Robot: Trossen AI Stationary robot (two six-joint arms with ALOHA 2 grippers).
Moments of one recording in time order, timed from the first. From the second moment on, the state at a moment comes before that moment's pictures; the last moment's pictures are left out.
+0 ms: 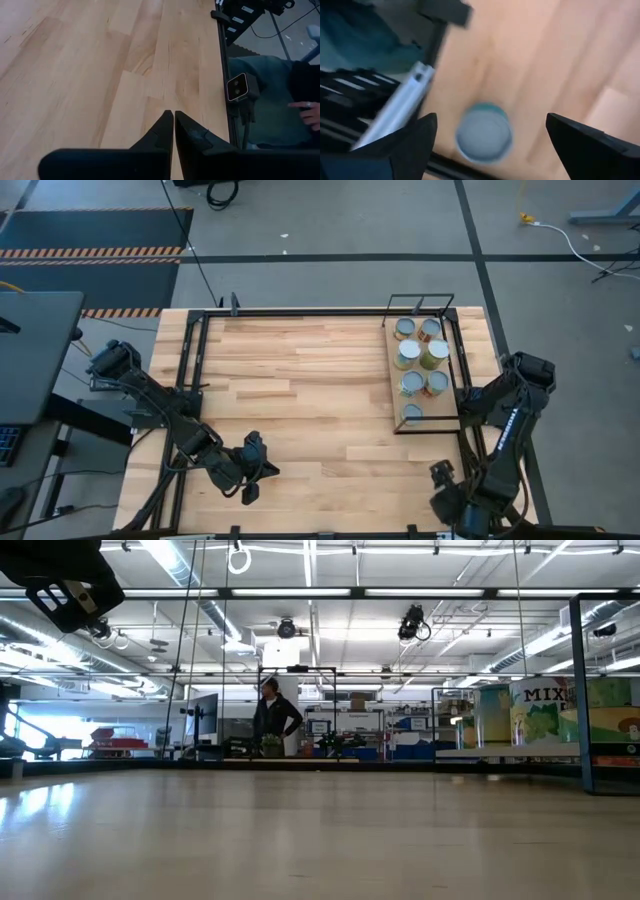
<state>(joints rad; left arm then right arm) -0.75 1.41 0.78 -0.05 -0.47 -0.82 1.14 1.63 1.19 -0.96 0.04 0.78</state>
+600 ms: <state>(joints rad) -0.75 1.41 0.78 -0.05 -0.47 -0.82 1.16 1.64 1.00 -0.81 -0.08 1.21</state>
